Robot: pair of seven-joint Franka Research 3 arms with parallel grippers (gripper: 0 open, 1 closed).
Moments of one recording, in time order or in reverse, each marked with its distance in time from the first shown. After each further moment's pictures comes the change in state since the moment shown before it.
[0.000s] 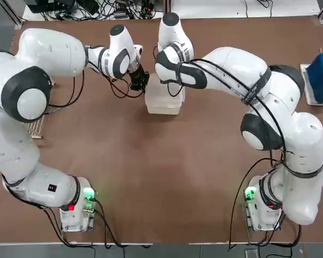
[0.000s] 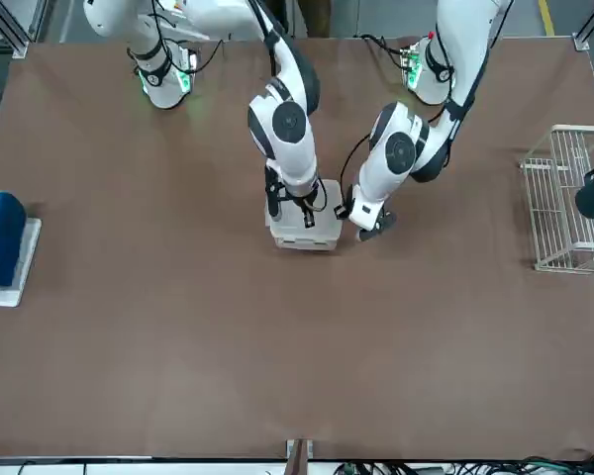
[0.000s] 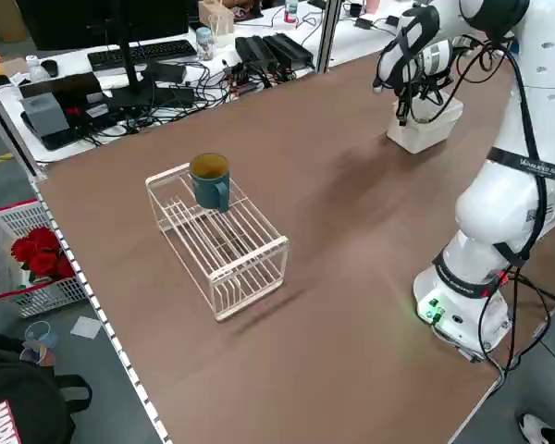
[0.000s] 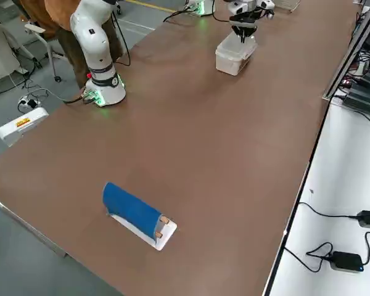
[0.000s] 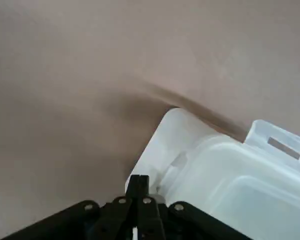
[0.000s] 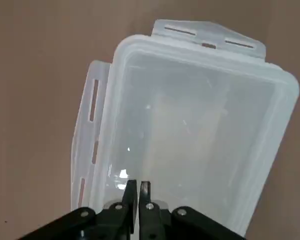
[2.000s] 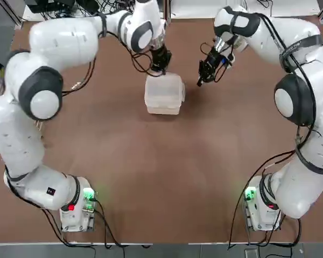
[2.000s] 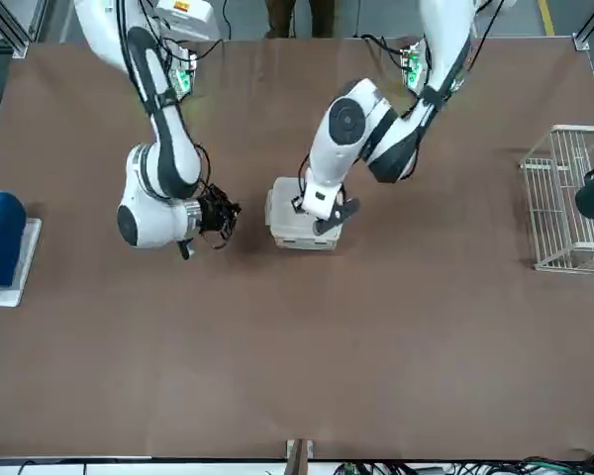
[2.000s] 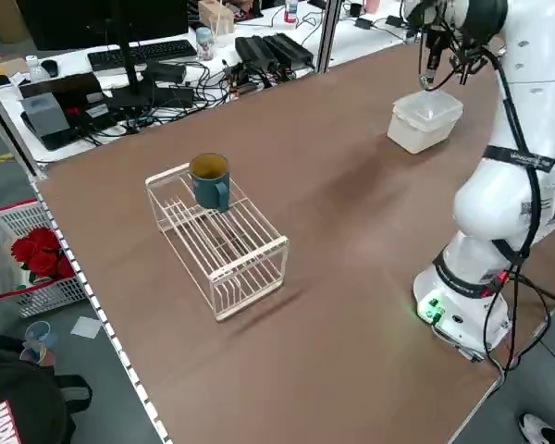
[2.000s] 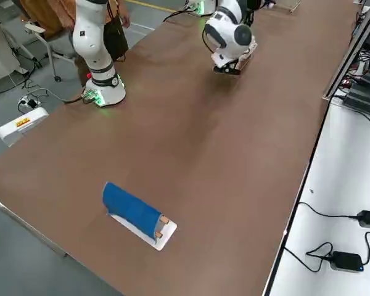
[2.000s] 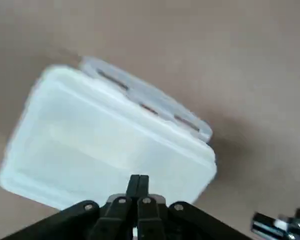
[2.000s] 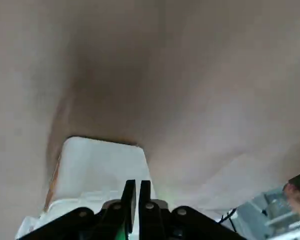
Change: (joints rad) left arm -0.139 0.169 -0.088 0.493 0.221 -0.315 -0.401; right arm -0.376 -0.225 -0.065 -0.487 0.636 -0.295 -1.086
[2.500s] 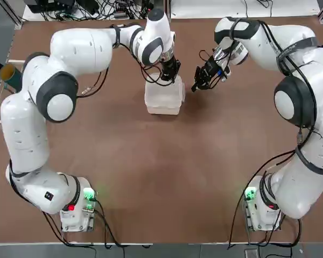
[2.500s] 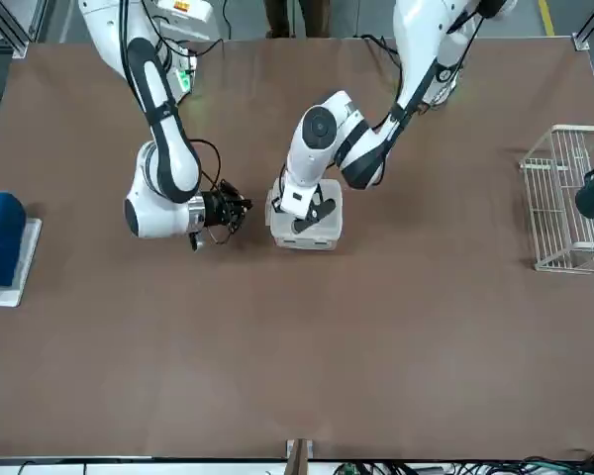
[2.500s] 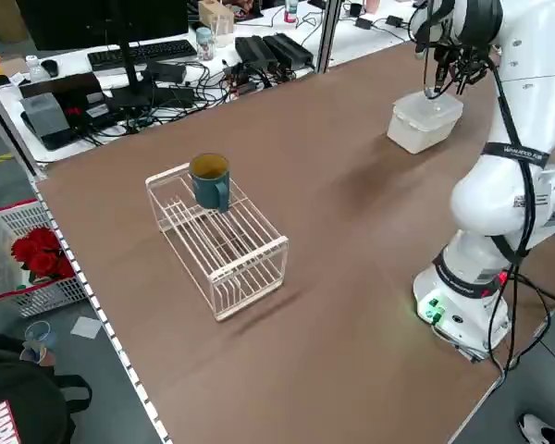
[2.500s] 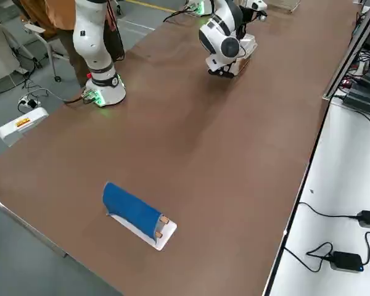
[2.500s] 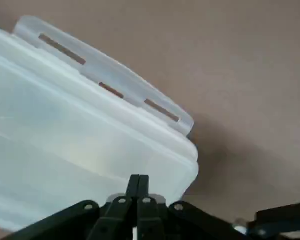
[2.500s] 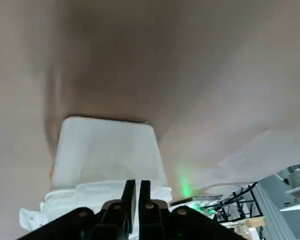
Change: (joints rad) left arm -0.122 0.072 0.093 0.024 0.000 0.128 -0.061; right arm 0.034 -0.005 0.015 -0.080 0.212 0.068 -0.068
